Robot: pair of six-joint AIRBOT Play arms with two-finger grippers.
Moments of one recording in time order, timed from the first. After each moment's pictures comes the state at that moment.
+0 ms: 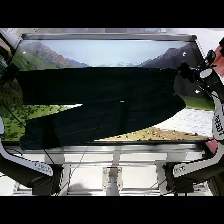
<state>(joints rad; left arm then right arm) 0.49 -1.75 1.62 1.34 -0.53 -1.67 -0.30 -1.66 1.39 -1.08 0.48 1.60</state>
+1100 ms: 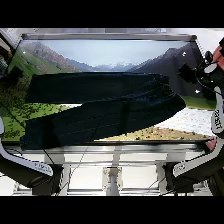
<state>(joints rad) 0.51 -1.74 1.62 1.25 -0.73 -1.64 -0.35 -1.74 1.61 -1.16 0.88 1.59</state>
